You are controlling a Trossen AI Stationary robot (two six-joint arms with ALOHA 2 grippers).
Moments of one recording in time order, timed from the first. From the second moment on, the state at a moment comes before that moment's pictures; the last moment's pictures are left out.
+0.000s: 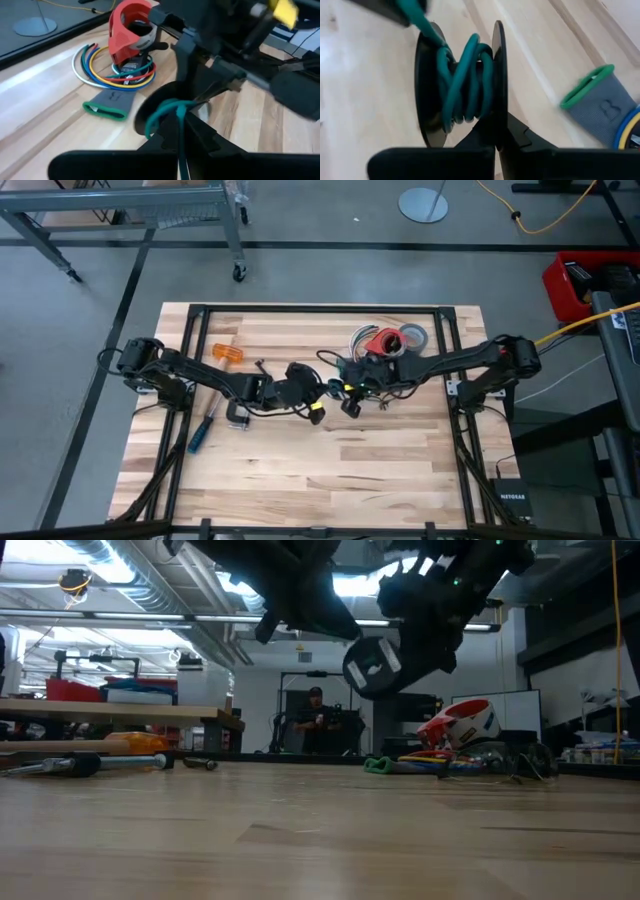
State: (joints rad) left arm -0.18 1.64 1.03 0.12 -0.53 -0.47; right arm 0.02 1.54 1.00 -0.39 0.12 0.43
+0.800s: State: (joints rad) left arm -0.18 1.64 1.03 0.10 -0.54 -0.50; right arm 0.02 1.62 1.00 -0.14 0.24 0.47
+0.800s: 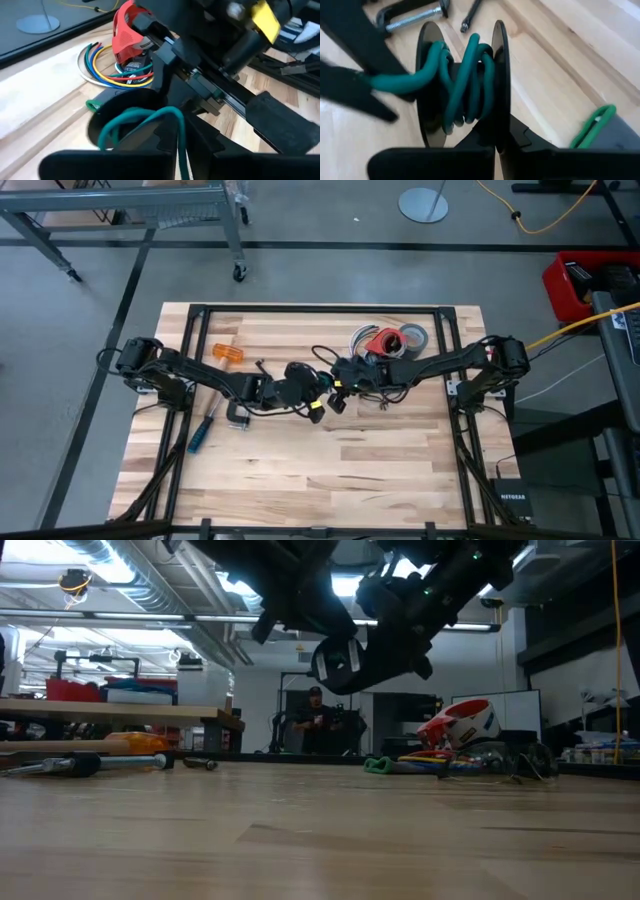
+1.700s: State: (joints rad) left arm -0.22 1.64 1.03 0.09 -0.54 -0.43; right arm -0.01 1.62 1.00 -0.01 0.19 0.44
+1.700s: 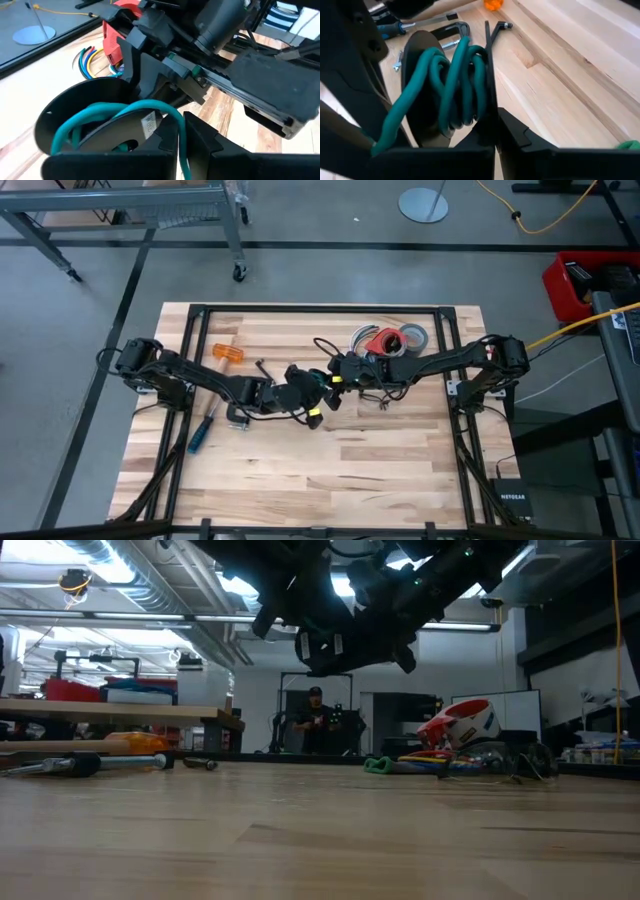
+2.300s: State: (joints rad) left arm -0.23 1.64 1.03 0.02 -0.53 -0.47; right arm -0.02 1.62 1.00 0.00 0.19 0.42
